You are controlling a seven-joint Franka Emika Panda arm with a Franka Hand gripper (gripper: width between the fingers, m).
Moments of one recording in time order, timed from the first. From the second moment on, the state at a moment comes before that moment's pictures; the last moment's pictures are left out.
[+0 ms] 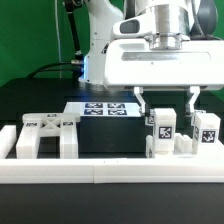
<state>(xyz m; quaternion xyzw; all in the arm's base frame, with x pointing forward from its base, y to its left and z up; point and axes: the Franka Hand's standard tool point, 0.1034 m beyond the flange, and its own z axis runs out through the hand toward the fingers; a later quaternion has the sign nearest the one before) 0.609 0.061 0.085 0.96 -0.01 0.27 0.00</state>
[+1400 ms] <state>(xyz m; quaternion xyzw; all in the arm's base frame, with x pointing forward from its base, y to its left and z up) 0.613 0.051 0.101 0.99 0.02 0.12 -0.01</state>
